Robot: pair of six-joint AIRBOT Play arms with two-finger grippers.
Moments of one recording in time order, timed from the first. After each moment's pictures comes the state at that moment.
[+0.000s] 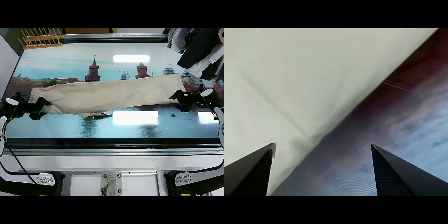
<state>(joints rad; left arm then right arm) 0.45 -1.60 1.06 1.03 -0.81 -1.65 -0.36 -1.66 1.17 -1.02 0.78 1.76</state>
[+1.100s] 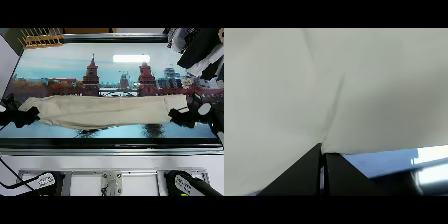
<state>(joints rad) 0.58 -1.32 0.90 1.28 -1.01 -1.42 -0.26 -1.11 0.71 -1.32 0.97 1.70</state>
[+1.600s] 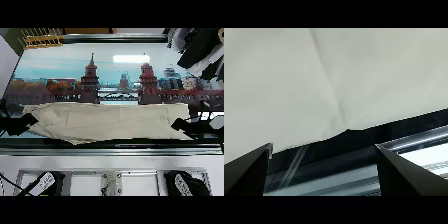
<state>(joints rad) 0.63 -1.12 0.85 1.26 -1.09 -1.40 -0.37 -0.86 0.69 -1.33 1.16 1.61</state>
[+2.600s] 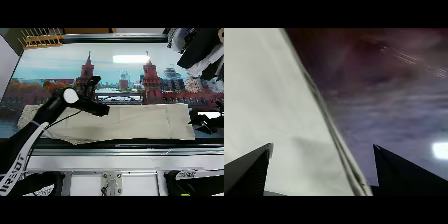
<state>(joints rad) -0.48 -1.35 1.16 1.05 -1.03 -1.46 -0.85 -1.68 1.17 -1.09 1.35 0.98</state>
